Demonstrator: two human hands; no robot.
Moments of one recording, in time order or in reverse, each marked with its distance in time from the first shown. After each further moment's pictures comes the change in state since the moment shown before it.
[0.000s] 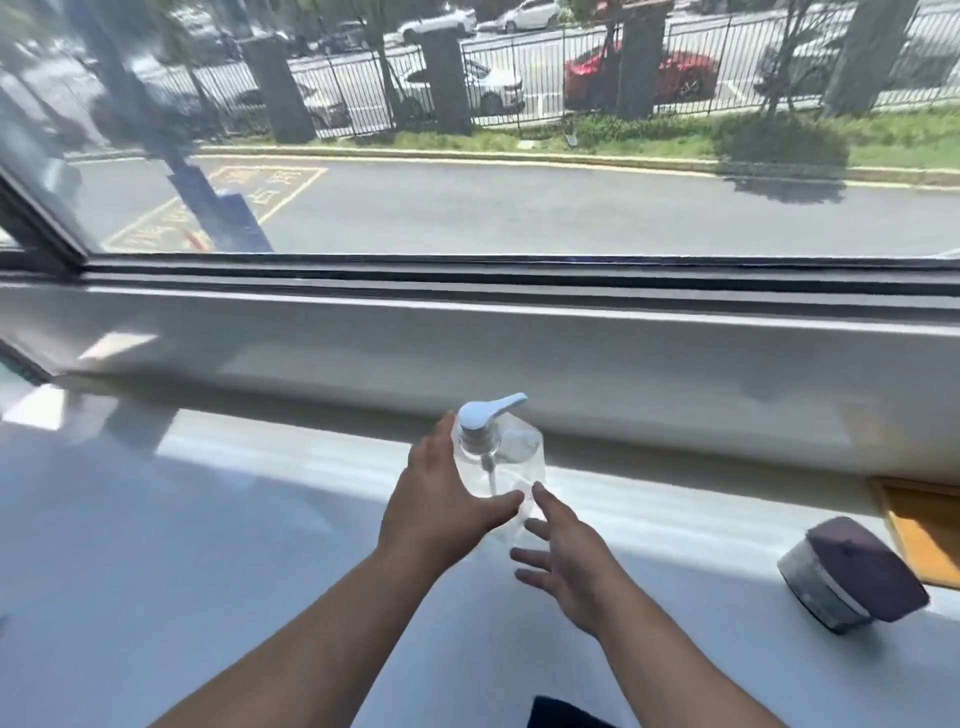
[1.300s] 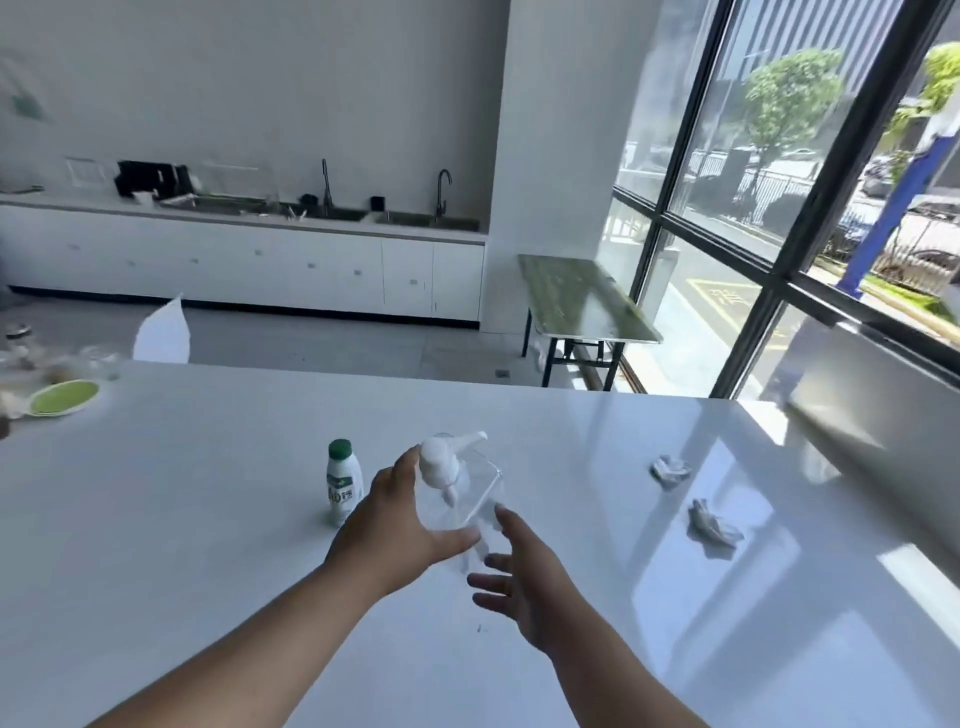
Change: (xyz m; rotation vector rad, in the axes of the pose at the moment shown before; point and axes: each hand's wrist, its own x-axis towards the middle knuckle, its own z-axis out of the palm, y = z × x) left_hand -0.637 -0.572 -0.480 -0.106 0.915 -0.810; right_hand -0.353 0.507 0.713 -0.949 -0.965 0.208
